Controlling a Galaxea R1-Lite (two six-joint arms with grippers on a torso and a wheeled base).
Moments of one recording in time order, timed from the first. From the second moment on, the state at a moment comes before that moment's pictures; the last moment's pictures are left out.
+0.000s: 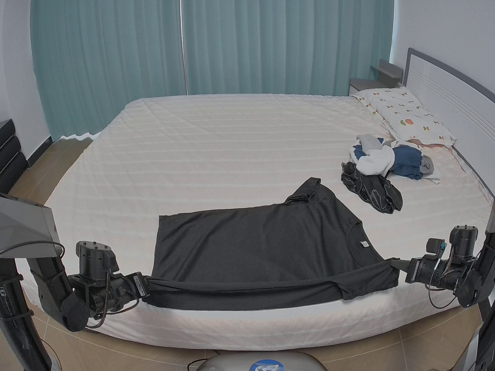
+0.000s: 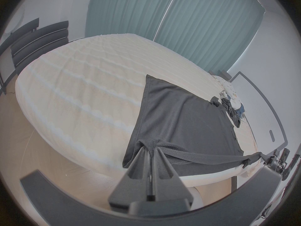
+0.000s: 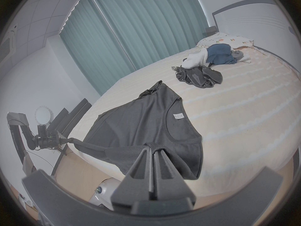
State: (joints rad) left arm -0.18 2.08 -0.24 -1.14 -0.01 -0.53; right arm -0.12 2.04 -0.17 -1.32 0.50 0.15
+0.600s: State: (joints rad) left arm -0.15 2.19 -0.37 -1.14 -0.01 -0.56; right arm -0.10 2.17 -0.31 -1.32 0.50 0.22
